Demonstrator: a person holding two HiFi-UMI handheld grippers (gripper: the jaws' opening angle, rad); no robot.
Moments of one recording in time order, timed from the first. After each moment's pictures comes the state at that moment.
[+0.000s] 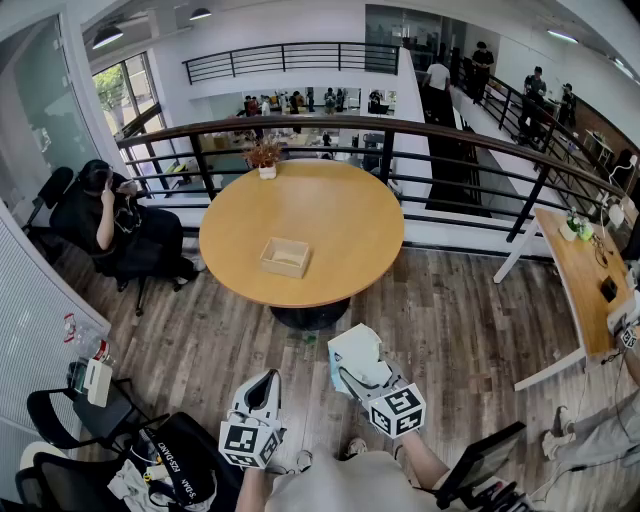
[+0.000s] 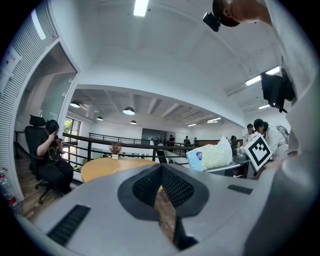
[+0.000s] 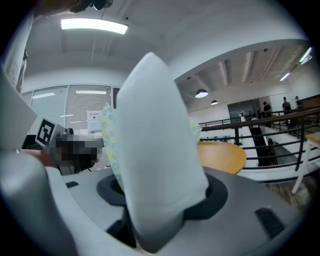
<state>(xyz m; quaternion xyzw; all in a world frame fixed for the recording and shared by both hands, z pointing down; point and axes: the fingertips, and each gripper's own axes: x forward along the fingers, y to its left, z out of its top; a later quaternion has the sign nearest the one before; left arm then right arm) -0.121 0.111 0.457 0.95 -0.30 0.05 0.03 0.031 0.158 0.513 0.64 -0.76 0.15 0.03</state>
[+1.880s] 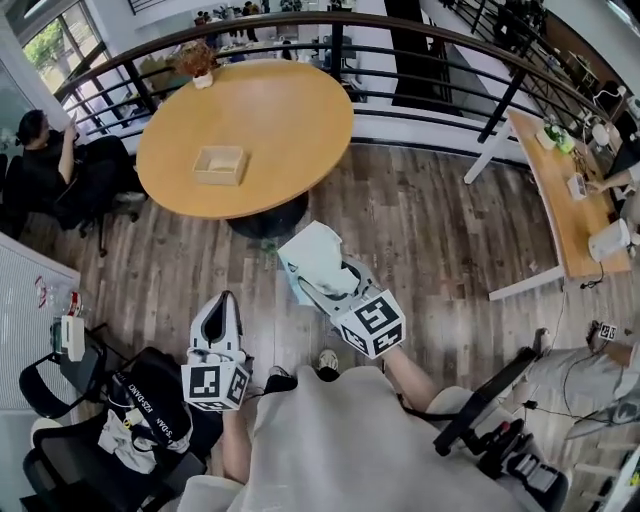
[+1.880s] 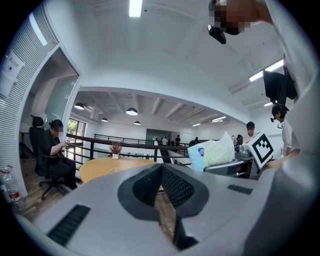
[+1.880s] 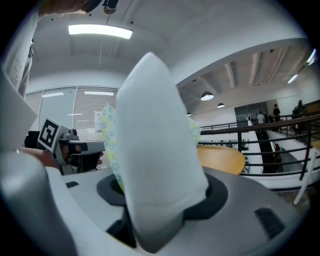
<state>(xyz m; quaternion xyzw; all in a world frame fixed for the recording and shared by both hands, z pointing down) -0.082 0.141 0.444 0.94 -0.33 0.05 0.03 0.066 0.182 0.487 0.61 -0.78 0.12 0.04</state>
